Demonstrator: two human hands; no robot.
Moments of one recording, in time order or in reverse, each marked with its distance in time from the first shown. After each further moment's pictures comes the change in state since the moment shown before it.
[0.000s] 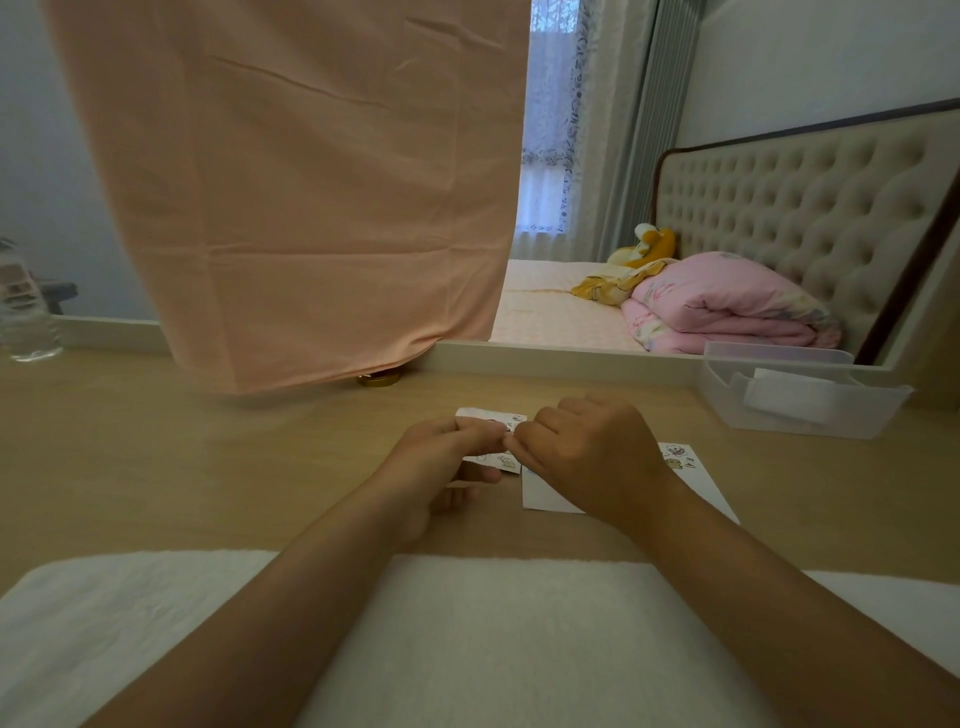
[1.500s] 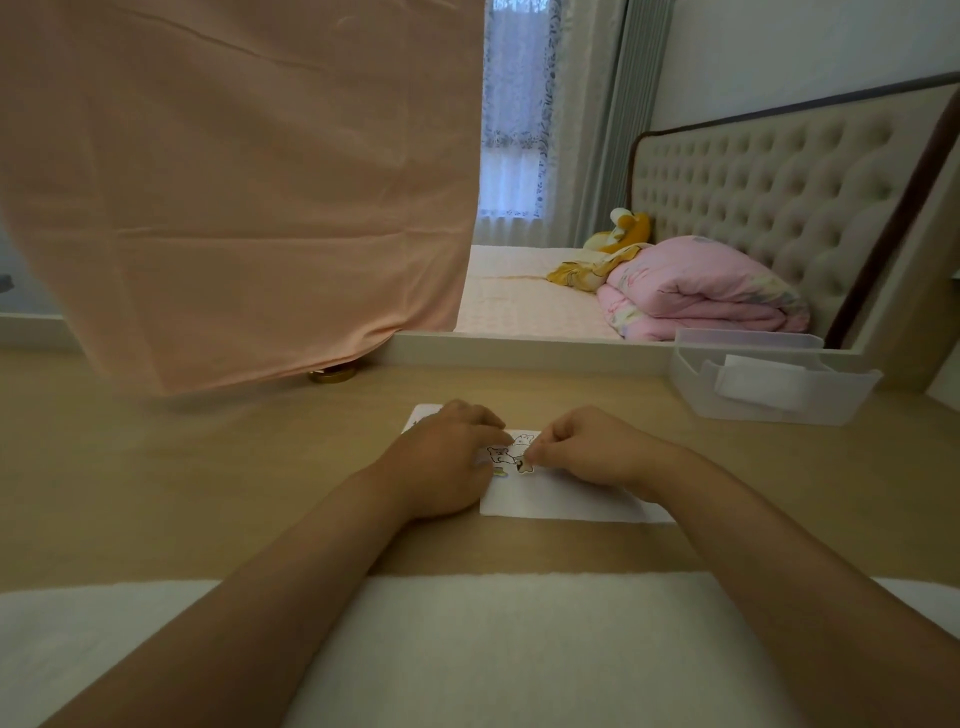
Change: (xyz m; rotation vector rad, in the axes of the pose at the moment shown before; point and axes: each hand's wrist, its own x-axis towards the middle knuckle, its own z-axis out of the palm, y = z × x) left_hand 0.078 -0.022 0.023 1.218 -0.127 0.715; right_hand -0.023 0.044 0.004 0.991 -0.957 1.209
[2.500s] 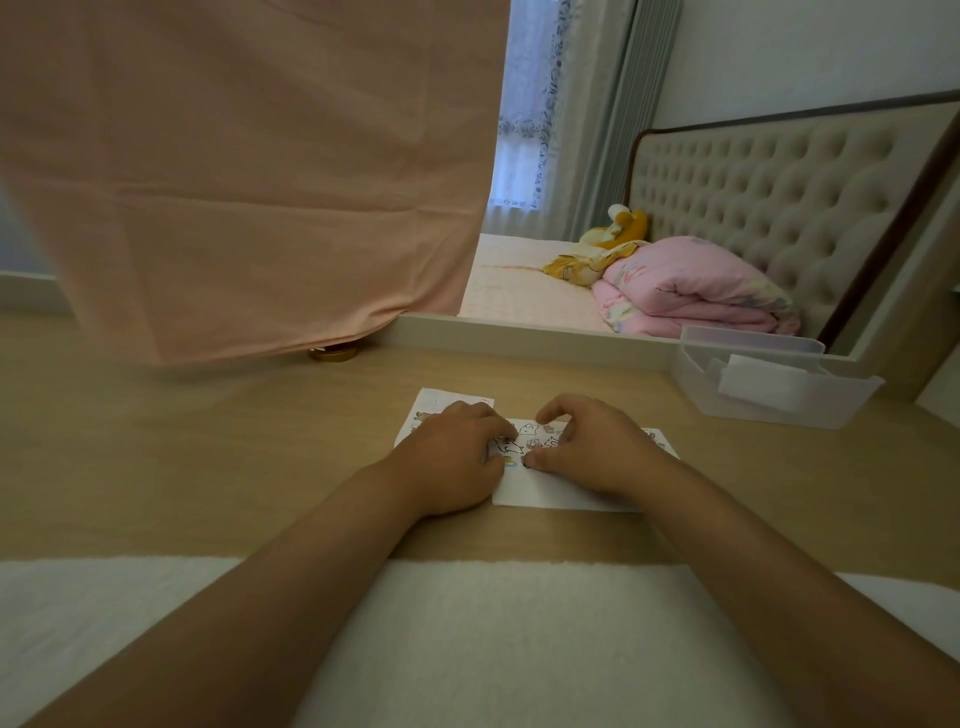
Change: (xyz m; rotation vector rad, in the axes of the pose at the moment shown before) left_hand -0.006 -0.004 0.013 -0.067 -0.012 -0.056; right_hand 0.009 0.008 0.018 -0.285 0.215 -0.026
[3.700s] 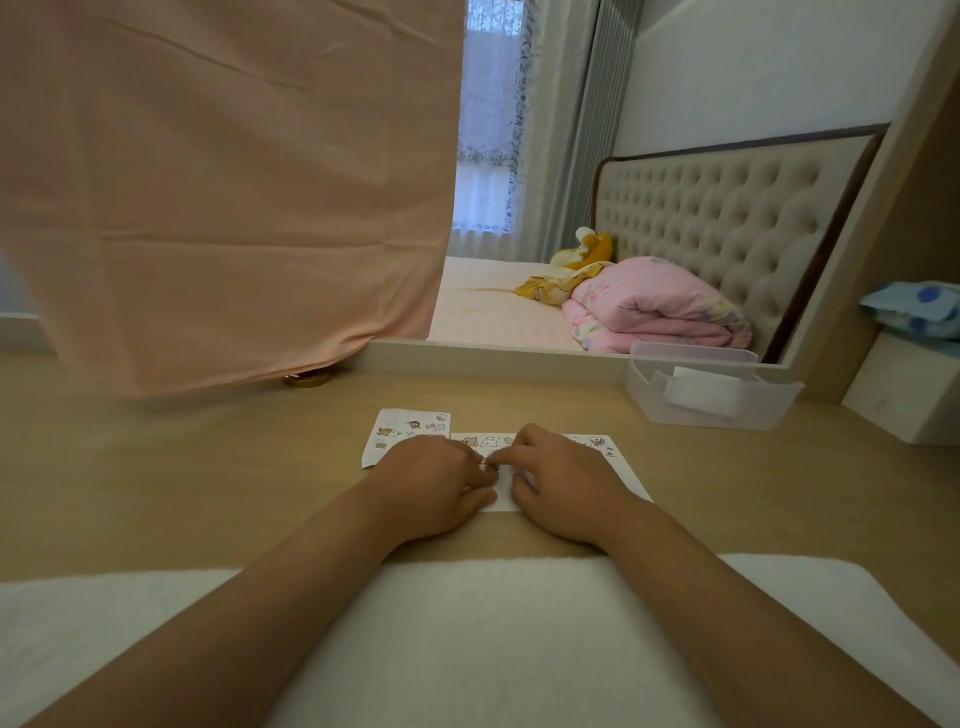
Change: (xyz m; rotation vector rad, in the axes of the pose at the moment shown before) left_hand -0.016 0.030 -0.013 0.286 -0.078 0.155; right_hand -0.039 0.016 0.003 -0.265 0.049 -0.367
